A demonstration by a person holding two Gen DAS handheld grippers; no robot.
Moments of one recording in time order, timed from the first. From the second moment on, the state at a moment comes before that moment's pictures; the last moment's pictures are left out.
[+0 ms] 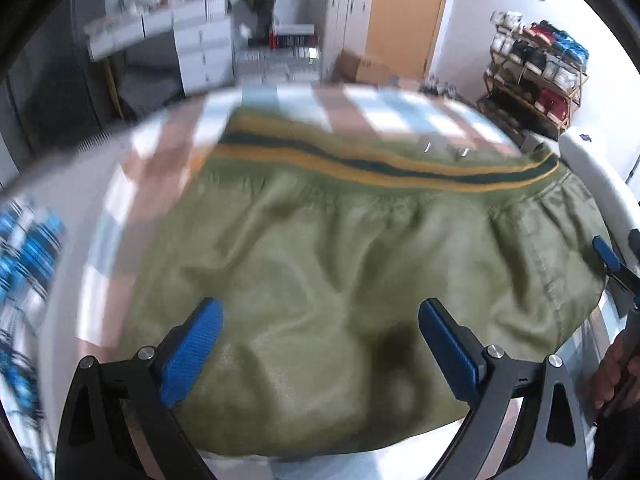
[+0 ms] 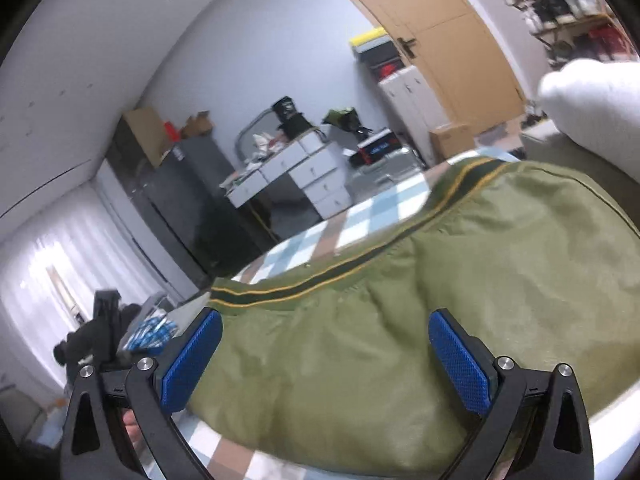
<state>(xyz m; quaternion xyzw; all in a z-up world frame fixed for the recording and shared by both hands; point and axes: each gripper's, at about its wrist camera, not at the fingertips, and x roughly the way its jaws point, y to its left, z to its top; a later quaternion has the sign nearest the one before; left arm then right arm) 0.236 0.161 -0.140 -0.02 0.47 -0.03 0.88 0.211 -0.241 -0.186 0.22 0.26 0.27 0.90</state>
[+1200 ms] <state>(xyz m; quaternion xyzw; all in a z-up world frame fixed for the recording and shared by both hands) 0.294 -0.034 -0.142 0.19 0.55 -0.12 0.80 0.192 -0.283 -0.179 0.28 0.19 0.24 0.91</state>
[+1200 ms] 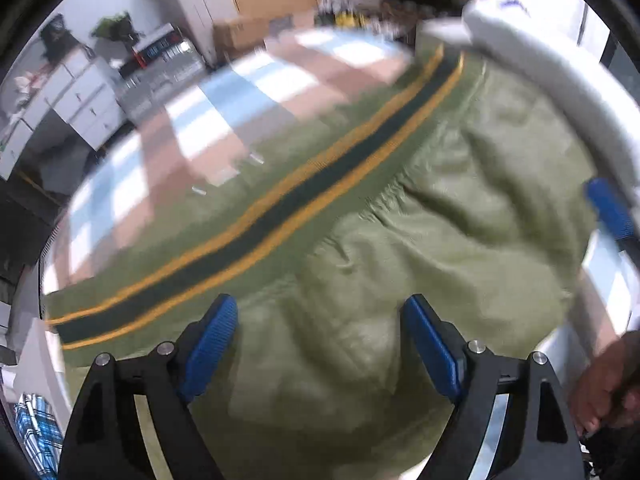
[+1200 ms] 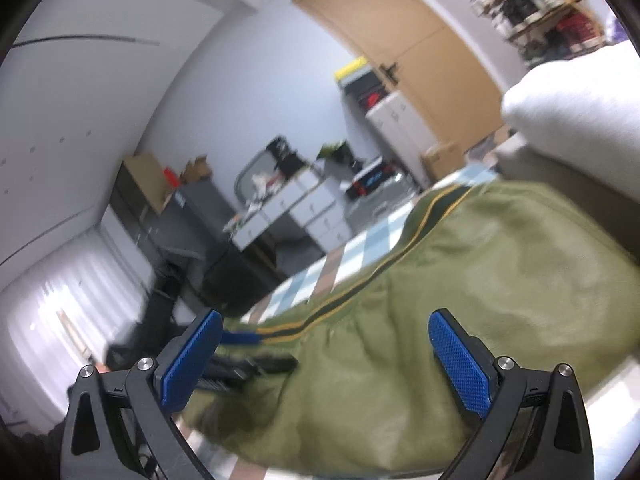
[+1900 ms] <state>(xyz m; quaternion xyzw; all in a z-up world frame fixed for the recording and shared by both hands) 0.342 -0.129 -0.162 0.16 0.59 -0.21 0.76 0.176 -0.332 -0.184 0.38 0.14 0.15 0.90</state>
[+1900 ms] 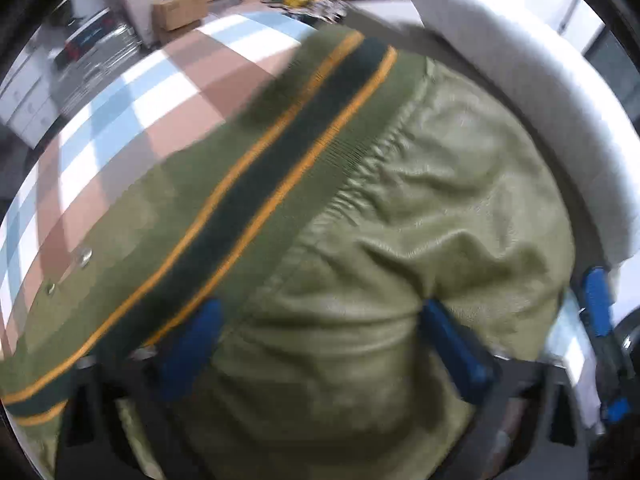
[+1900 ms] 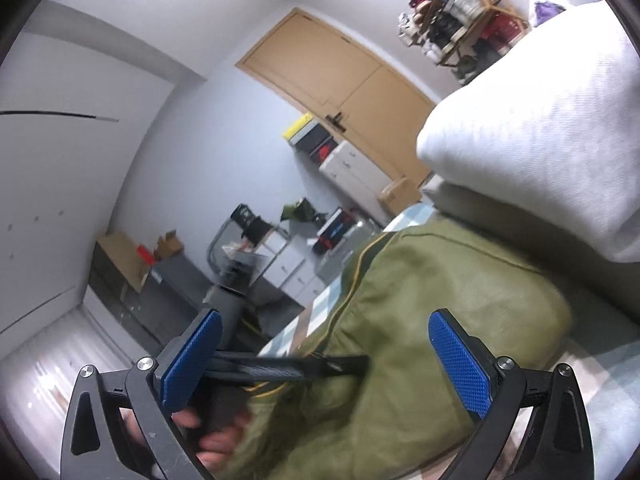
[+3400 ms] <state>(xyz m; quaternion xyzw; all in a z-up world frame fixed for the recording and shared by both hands) 0.240 0.011 -0.091 0.18 0.42 -0.10 0.88 0.173 -0.353 -0.188 0.42 0.14 0.09 0.89</state>
